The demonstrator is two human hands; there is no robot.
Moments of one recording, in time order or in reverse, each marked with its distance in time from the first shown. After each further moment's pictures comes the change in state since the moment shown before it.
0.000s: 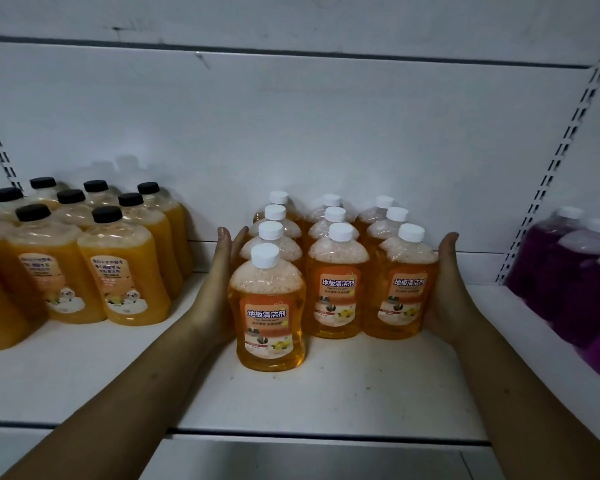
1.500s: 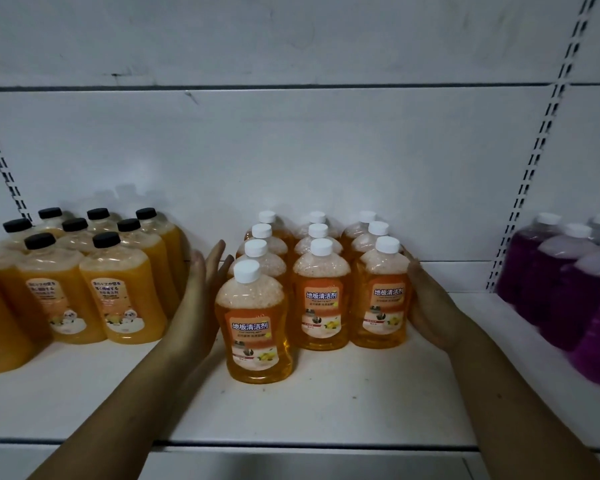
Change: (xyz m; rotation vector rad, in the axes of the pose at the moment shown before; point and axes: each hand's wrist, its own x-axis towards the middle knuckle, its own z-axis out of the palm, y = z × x) left_hand -0.015 0.005 -0.005 0.140 0.059 0.150; right_hand -0.001 0.000 -0.016 -0.294 -0.241 -0.213
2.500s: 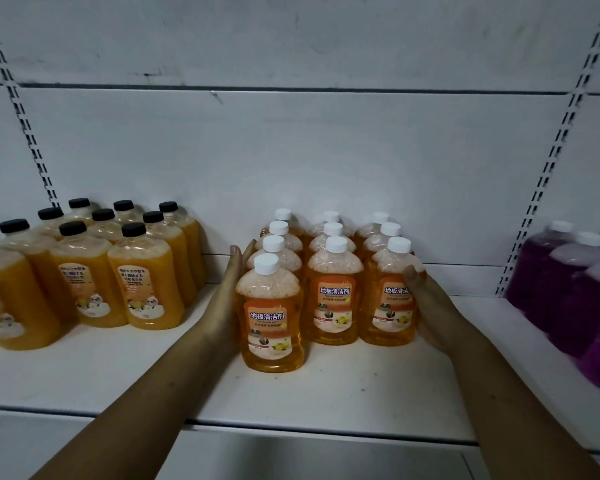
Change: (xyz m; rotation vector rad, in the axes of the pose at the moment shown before) left_hand 0.003 -0.003 0.017 -0.156 0.061 -0.220; right_hand -0.006 0.000 0.012 -0.055 0.129 0.105
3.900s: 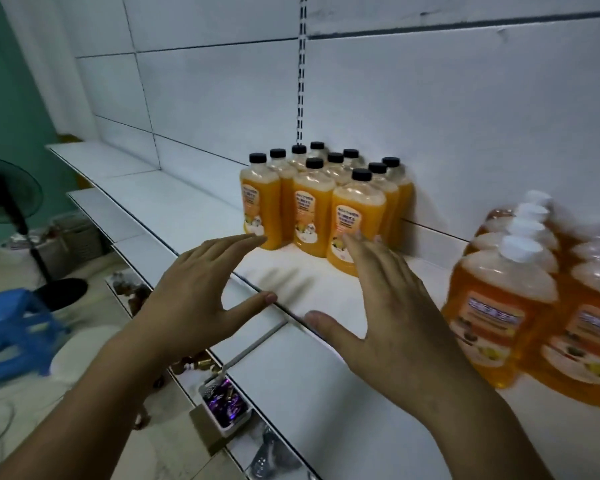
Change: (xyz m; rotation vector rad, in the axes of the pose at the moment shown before) left_hand -0.205 0.037 -0.182 1.694 0.591 0.386; right_hand -0.068 -0.020 0.263 -0.923 -0.575 -0.649
